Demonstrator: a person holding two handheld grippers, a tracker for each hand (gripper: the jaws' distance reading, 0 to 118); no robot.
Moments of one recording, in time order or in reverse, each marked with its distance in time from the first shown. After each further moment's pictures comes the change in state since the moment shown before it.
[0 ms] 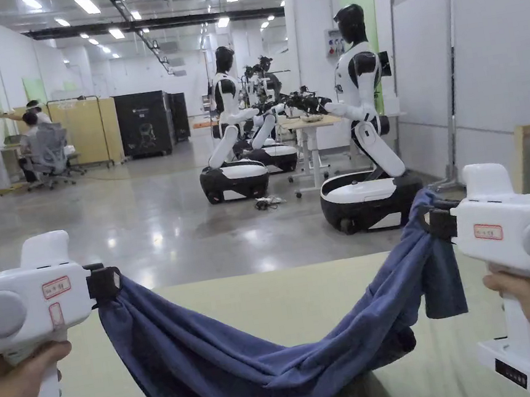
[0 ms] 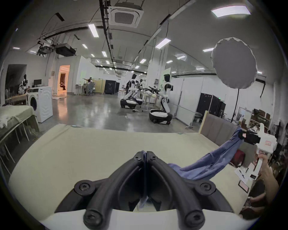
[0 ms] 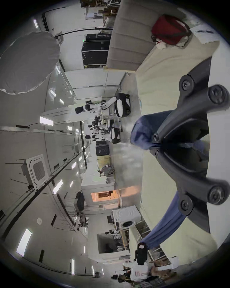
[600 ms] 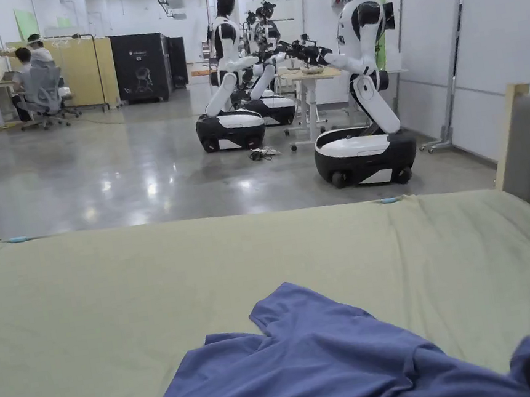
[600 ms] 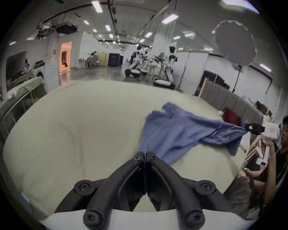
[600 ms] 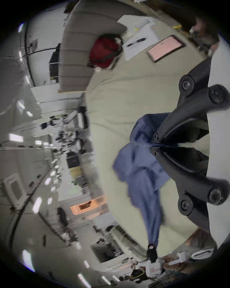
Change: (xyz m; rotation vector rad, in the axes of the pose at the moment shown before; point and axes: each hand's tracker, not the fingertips) left arm -0.010 -0.236 0.160 -0.333 0.081 0.045; right arm 0.029 -0.175 0.199 -0.452 -0.120 -0.099
